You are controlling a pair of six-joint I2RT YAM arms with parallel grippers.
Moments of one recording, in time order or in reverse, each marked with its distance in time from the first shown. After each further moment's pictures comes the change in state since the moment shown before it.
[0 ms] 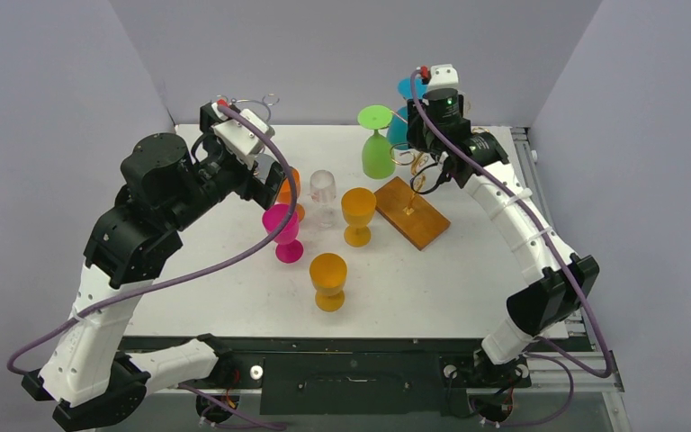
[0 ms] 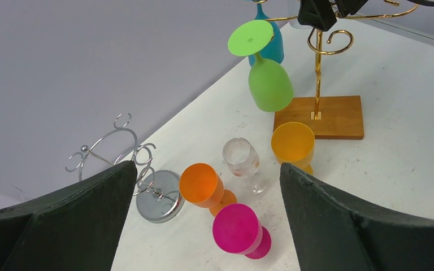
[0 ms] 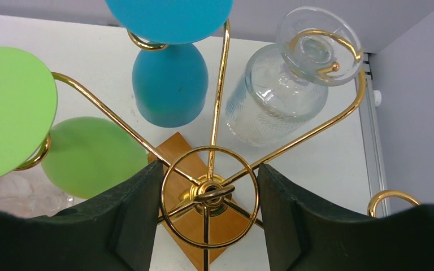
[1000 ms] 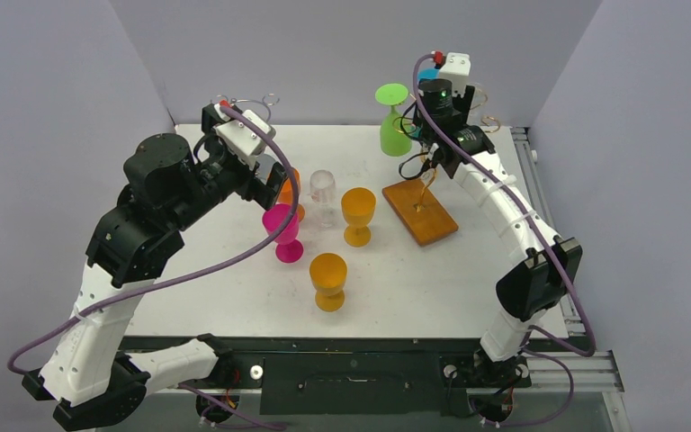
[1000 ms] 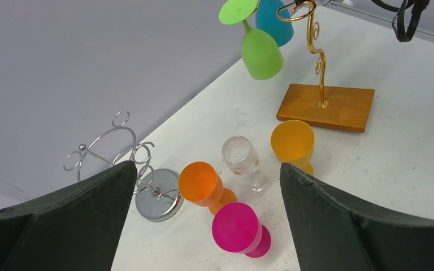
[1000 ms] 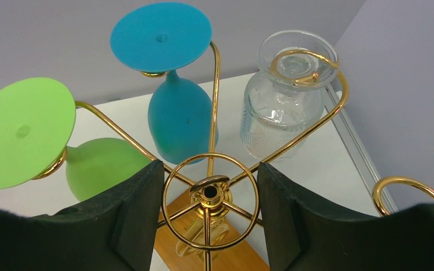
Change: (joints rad) left arm 0.000 -0.002 -0.011 0.004 0.000 0.002; right arm -0.018 0.110 0.050 0.175 0.274 0.116
